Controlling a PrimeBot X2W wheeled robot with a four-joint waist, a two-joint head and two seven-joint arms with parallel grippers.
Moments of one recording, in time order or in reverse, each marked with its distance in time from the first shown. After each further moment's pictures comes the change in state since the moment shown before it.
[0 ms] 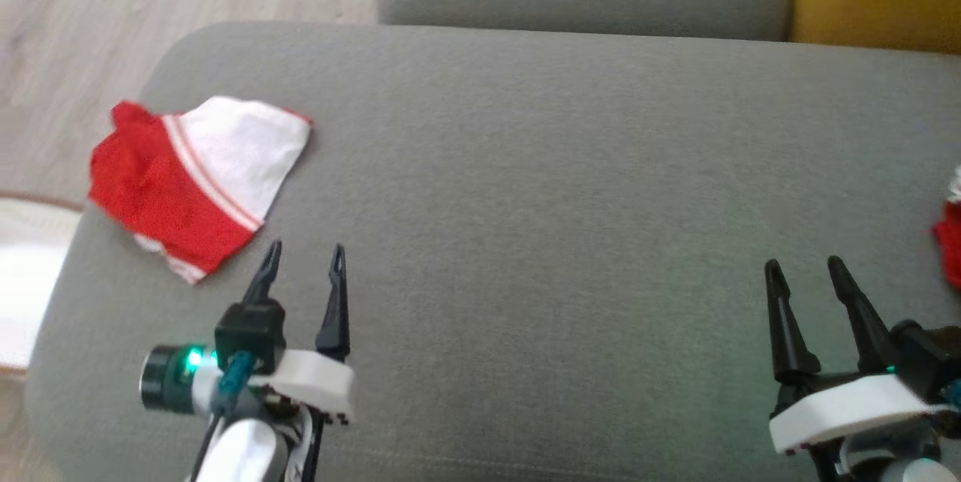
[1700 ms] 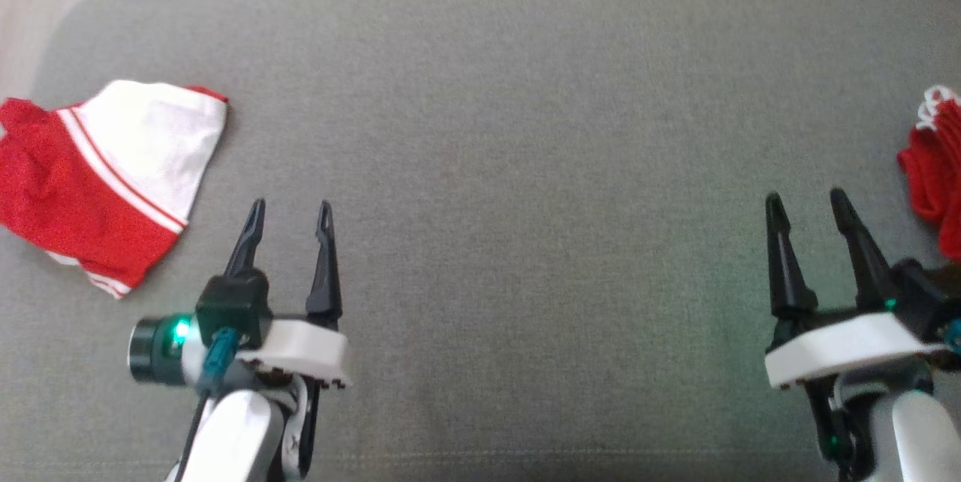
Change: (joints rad) left arm -0.059 -0.036 0.053 -0.007 0.023 -0.006 -0.035; right arm -0.183 -0.019 0.011 0.113 -0.018 0.000 -0.065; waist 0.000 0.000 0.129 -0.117
